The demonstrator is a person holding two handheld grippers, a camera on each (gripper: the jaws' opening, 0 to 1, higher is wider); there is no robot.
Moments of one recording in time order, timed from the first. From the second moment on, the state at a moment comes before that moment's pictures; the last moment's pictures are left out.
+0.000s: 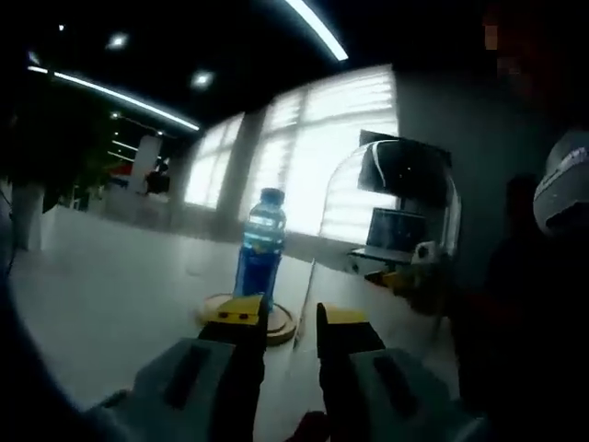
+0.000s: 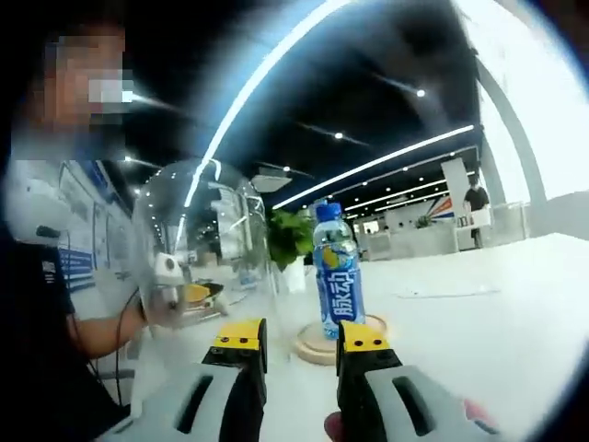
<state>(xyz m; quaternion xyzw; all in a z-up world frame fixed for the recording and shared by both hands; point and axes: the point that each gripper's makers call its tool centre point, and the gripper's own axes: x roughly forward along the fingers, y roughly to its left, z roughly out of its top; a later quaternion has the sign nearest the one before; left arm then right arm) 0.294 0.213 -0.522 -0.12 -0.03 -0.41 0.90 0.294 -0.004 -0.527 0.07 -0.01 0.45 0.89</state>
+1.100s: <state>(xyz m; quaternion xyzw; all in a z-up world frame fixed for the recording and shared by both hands) 0.291 0.192 -0.509 -0.08 0.00 -0.47 0.88 0.269 0.005 -0.494 0.06 -0.03 0.55 0.83</state>
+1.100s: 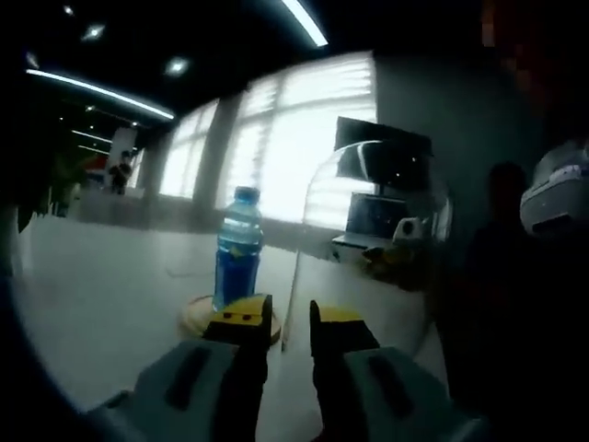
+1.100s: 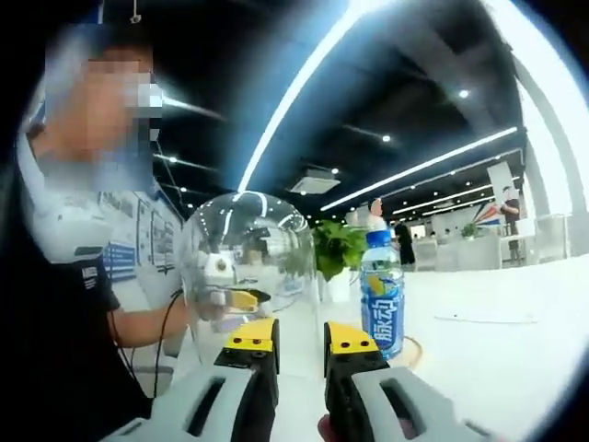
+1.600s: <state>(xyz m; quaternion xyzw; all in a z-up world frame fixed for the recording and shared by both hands) 0.283 0.201 -0.494 -0.07 -0.03 -0.50 0.86 0.251 0.020 -0.480 0.10 -0.05 0.62 0.78</state>
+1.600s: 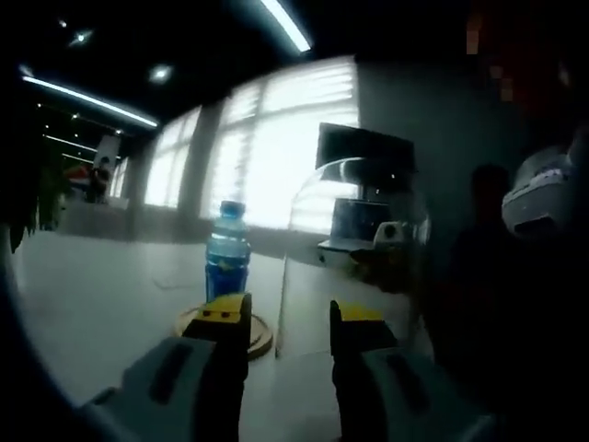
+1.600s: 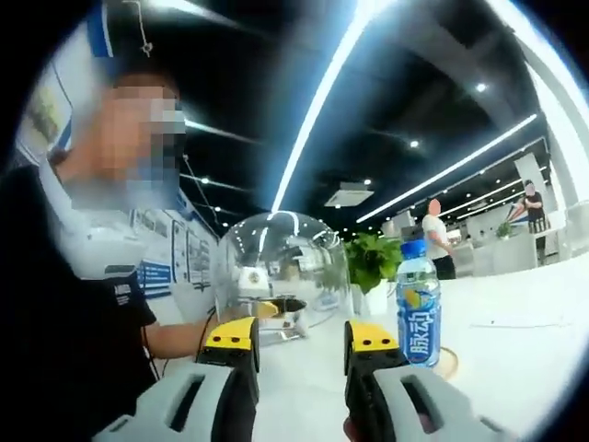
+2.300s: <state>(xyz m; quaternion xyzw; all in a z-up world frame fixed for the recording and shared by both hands) 0.247 0.158 -0.501 -0.03 -0.01 -0.54 0.84 0.247 0.059 -0.501 0.02 -0.04 0.64 0.77</state>
